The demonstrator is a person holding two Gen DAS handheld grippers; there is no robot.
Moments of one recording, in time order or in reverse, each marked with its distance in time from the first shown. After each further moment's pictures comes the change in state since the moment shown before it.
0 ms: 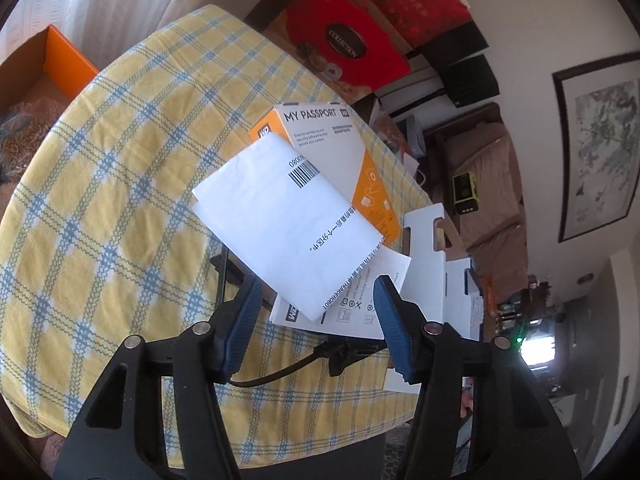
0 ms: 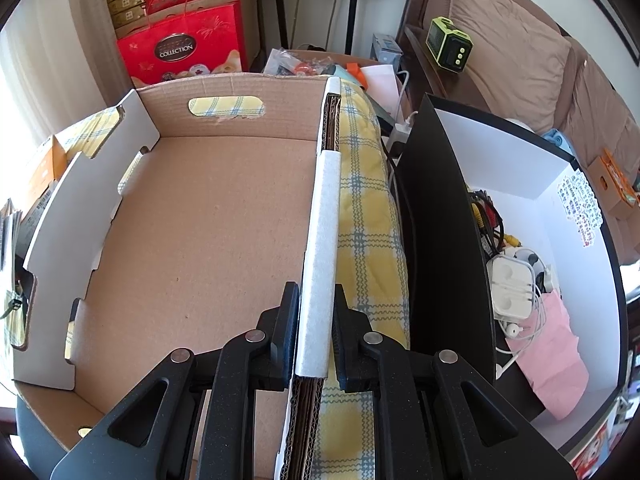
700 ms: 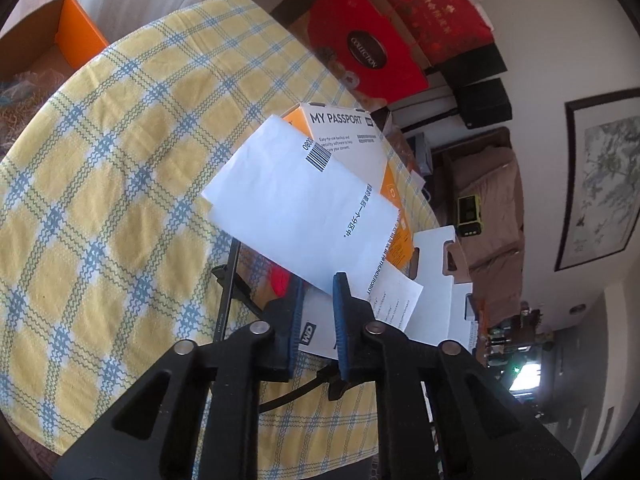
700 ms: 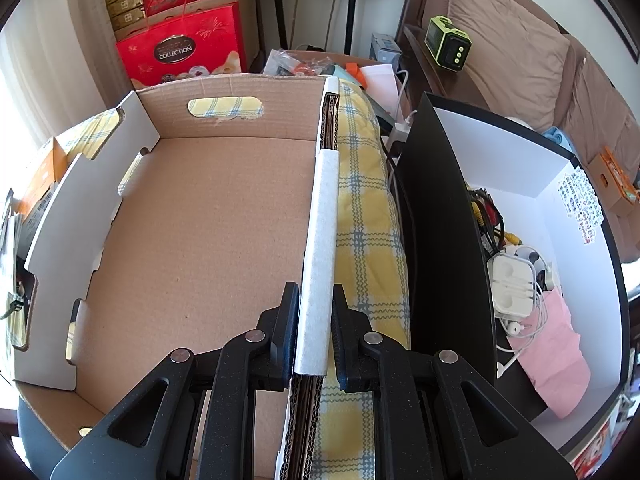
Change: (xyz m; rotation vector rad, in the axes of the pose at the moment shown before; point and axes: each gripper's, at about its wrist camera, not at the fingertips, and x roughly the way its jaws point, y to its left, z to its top) left arm 0.014 0.016 0.002 -0.092 -0.057 -0.009; right arm 0.000 -0.001 -0.002 0.006 -0.002 0.003
